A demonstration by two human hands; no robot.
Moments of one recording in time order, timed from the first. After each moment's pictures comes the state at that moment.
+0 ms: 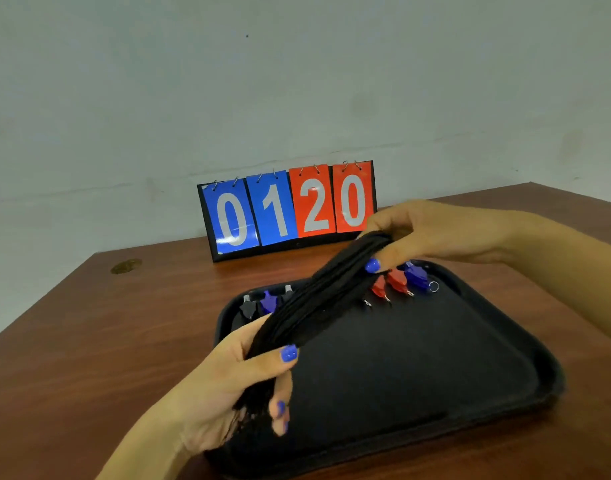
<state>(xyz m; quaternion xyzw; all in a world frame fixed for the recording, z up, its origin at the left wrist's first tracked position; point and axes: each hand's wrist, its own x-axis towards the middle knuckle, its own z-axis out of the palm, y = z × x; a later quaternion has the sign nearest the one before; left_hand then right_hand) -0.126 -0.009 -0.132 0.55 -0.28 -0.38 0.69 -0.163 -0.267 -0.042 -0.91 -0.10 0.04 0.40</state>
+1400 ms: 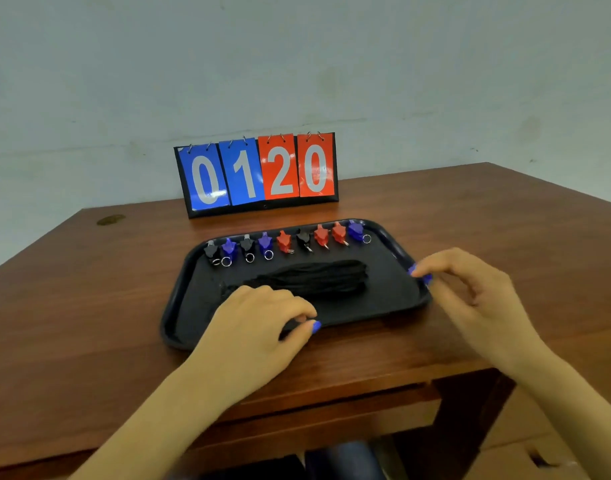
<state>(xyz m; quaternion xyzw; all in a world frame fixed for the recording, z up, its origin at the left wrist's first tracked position) -0.226 -0.060 -0.143 0.86 -0.47 0.12 0.15 -0.330 -0.299 -0.155 -0.87 -0.02 -0.36 0.33</state>
